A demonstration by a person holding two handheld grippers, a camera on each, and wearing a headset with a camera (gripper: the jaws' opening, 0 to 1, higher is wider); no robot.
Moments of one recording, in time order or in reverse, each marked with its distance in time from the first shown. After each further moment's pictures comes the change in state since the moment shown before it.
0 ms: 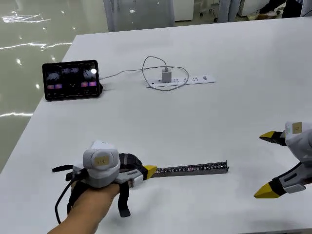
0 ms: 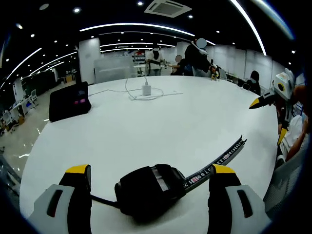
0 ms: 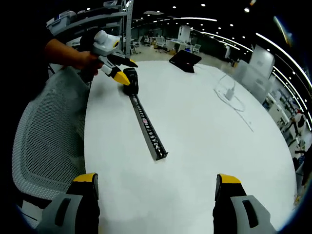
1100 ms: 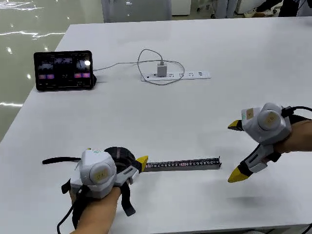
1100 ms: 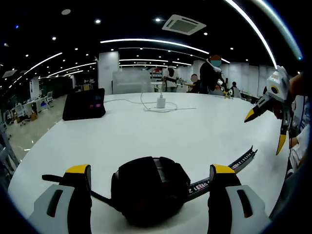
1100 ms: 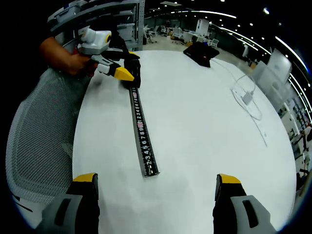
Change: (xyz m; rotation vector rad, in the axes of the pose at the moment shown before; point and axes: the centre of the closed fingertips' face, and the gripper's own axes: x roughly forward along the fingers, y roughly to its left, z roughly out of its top) left arm 0.003 0.001 -0.010 -0.070 -0.152 0.099; right arm 0.049 -0.023 0.015 -0.055 0.093 0.114
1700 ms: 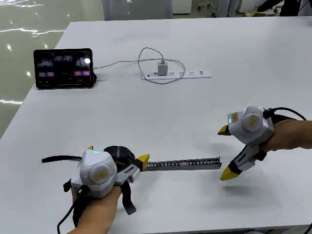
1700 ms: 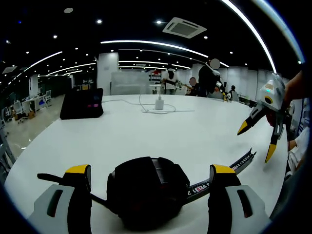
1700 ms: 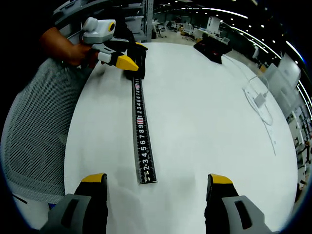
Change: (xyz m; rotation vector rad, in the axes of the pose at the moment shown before) left arm 0.004 -0.003 0.000 -0.020 -0.019 -0.022; right arm 0.028 0.001 -0.001 -0.066 0.045 0.054
